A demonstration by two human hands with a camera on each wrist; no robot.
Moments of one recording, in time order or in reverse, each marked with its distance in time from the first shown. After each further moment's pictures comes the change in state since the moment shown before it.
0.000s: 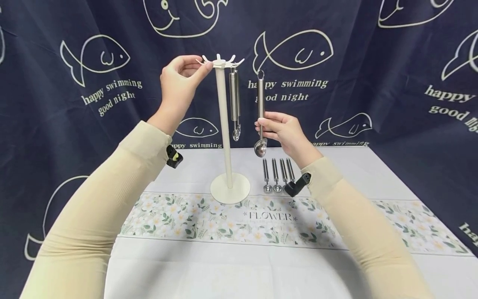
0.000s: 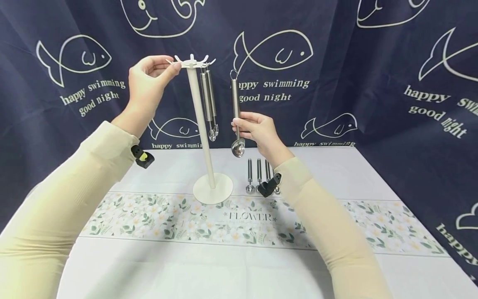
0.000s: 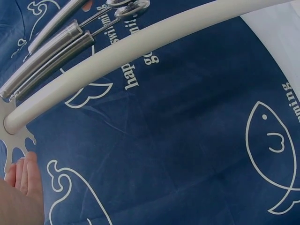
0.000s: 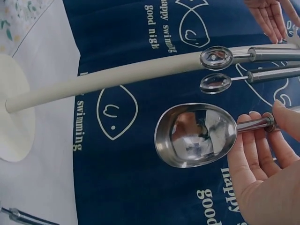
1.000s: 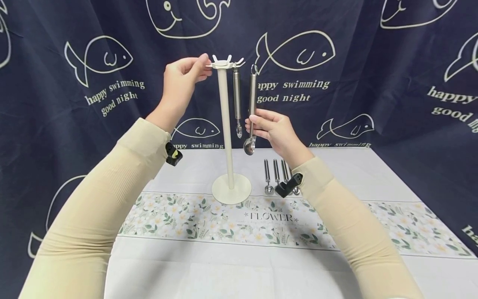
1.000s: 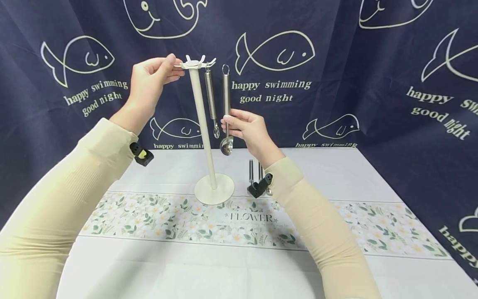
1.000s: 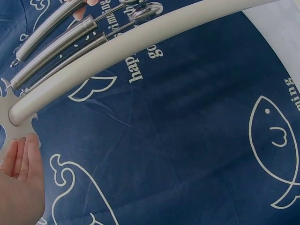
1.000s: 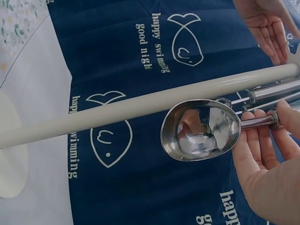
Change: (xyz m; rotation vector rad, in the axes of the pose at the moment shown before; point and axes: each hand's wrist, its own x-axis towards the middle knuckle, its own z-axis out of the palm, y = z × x) left_hand 0.004 0.009 -0.002 -0.071 -0.121 -0.048; right_hand 0.001 -0.001 0.026 0.112 -0.071 -0.042
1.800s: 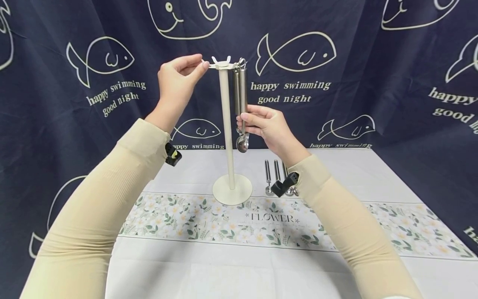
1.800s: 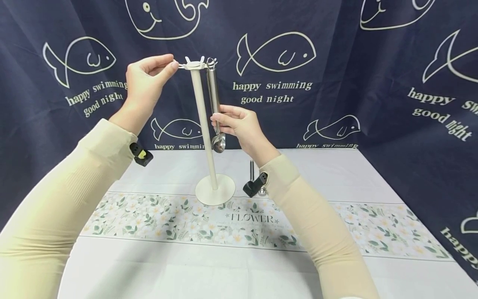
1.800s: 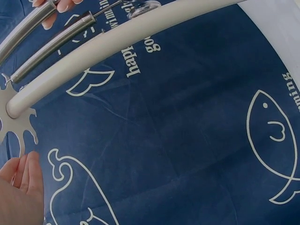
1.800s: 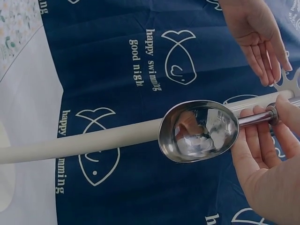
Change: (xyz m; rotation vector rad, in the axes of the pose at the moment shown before) left_hand 0.000 -0.004 -0.009 0.208 0.114 0.068; right_hand -0.004 -0.011 0.022 -0.044 -0.093 -0.053
